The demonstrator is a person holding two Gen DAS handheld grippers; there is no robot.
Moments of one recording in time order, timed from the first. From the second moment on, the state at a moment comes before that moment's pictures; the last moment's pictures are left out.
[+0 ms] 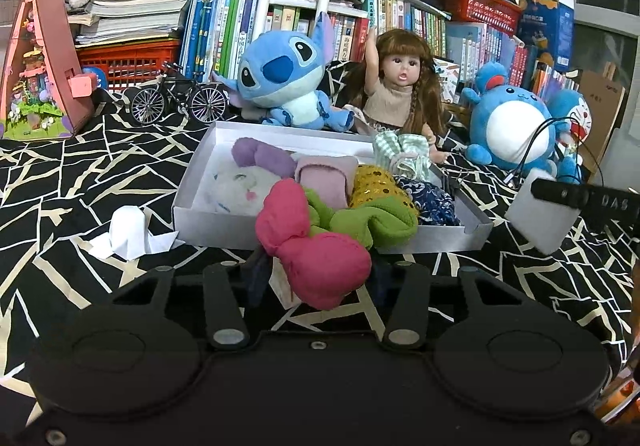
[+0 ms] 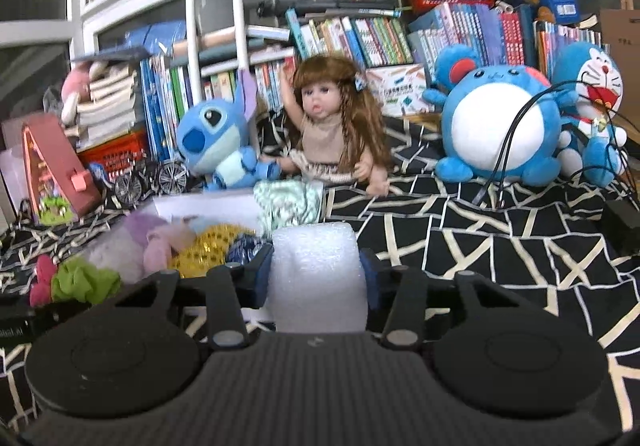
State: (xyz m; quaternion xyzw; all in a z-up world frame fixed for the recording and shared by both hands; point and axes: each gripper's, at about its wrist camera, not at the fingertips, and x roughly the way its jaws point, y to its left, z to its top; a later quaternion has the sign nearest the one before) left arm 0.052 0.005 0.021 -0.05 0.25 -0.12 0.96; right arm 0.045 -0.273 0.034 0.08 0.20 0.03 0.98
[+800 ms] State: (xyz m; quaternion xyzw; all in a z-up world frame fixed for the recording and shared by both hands) left arm 0.003 0.029 0.002 -0.04 0.25 -0.13 0.96; right arm 0.007 -0.228 0.016 0.11 0.20 0.07 0.97
